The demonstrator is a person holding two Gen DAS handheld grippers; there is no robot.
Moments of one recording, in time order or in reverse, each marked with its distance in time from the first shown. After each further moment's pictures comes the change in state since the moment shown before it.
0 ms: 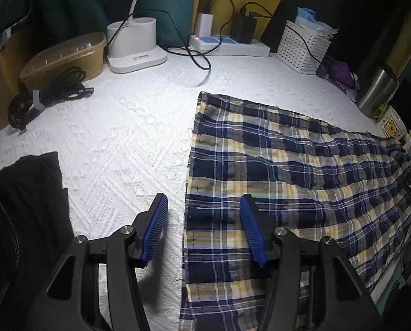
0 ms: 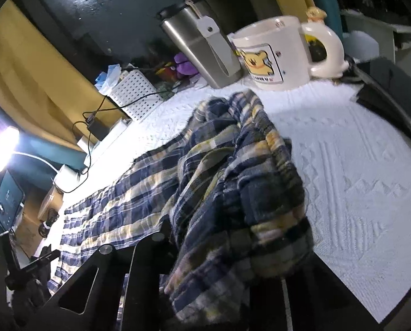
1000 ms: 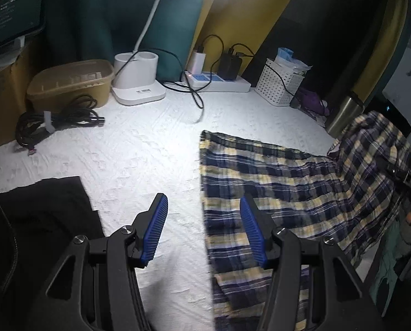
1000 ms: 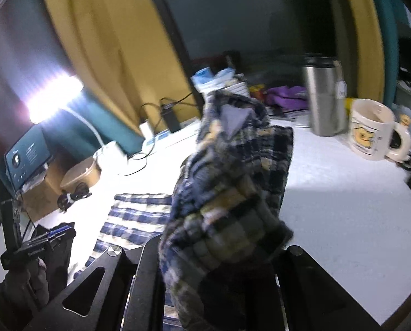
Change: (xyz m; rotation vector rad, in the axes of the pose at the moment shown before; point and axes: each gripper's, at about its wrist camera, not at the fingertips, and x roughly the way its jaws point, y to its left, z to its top) left arm -0.046 0.051 0.001 0.008 -0.139 -0.163; right arm -0.020 0.179 -0.017 -0.299 -0.050 0.064
